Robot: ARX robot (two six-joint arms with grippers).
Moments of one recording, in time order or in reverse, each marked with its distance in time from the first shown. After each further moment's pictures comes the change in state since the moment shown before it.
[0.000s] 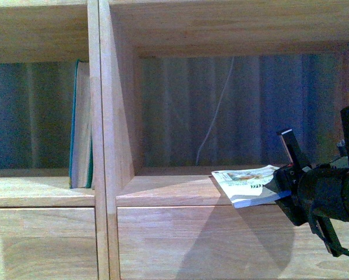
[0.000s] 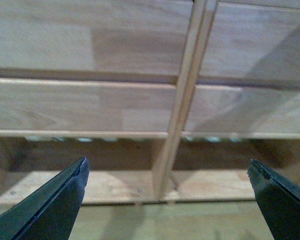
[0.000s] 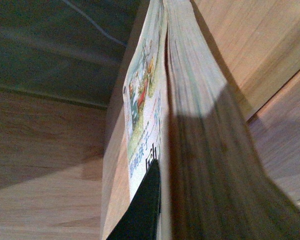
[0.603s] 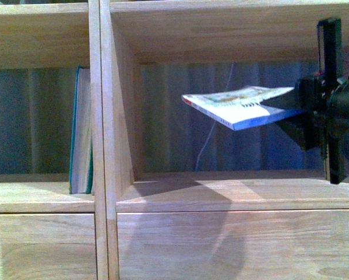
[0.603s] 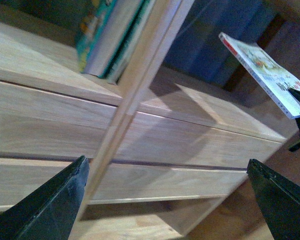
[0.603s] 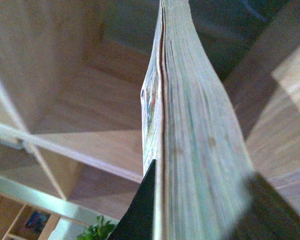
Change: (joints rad) left arm 0.129 0.663 0.483 0.391 0.452 -0.452; right arm -0.003 -0.260 -0.082 0.176 -0.241 0.026
